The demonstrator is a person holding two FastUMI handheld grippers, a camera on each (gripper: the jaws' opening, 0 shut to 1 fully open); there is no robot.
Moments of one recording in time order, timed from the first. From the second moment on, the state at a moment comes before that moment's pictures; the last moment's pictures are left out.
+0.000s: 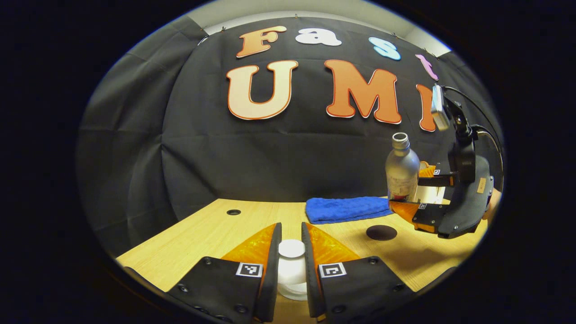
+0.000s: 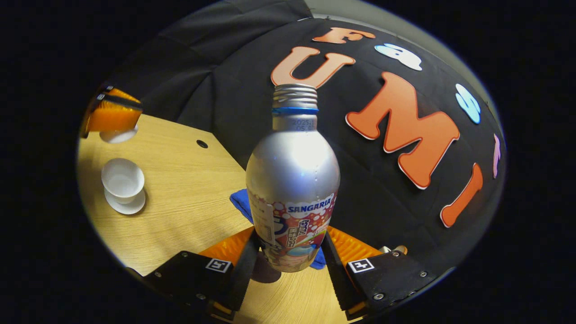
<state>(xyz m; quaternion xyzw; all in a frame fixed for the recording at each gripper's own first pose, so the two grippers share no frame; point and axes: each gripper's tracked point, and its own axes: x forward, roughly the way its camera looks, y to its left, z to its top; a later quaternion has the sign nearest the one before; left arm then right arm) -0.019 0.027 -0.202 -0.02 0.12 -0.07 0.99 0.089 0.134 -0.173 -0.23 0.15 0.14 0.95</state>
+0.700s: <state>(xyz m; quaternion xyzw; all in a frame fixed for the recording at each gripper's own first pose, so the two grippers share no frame) -0.017 0.004 -0.270 -0.01 0.20 -0.07 0.98 0.098 0.093 -0.193 -0.10 0.18 0.12 0.97</state>
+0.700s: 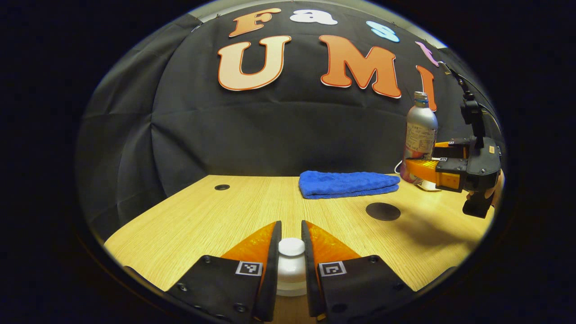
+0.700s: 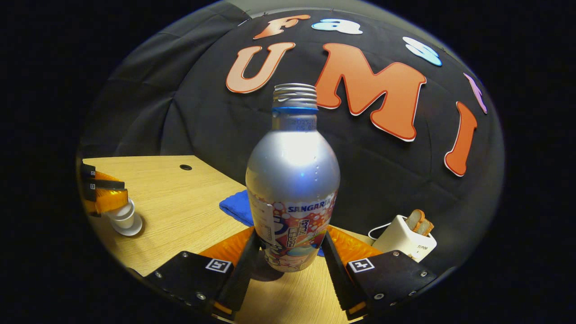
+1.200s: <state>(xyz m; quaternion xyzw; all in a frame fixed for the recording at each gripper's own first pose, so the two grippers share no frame) -0.019 0.003 -0.269 0.00 0.20 -0.07 0.98 0.106 0.103 -0.215 -0.04 0.20 0.13 0.97</state>
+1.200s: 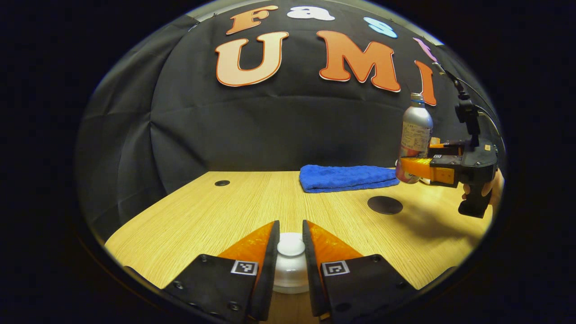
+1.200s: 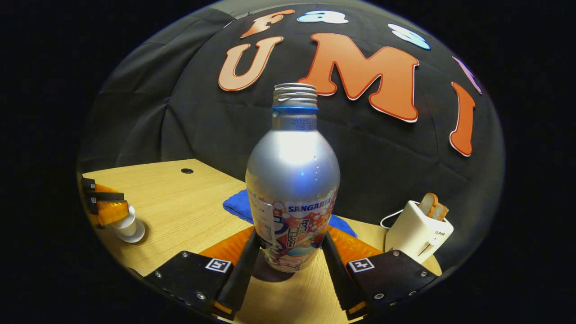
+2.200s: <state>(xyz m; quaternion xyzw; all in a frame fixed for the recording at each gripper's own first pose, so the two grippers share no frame) -0.027 0.008 -0.205 0.00 0.13 -0.05 0.99 0.117 0.128 -0.302 0.03 0.30 0.12 0.95</state>
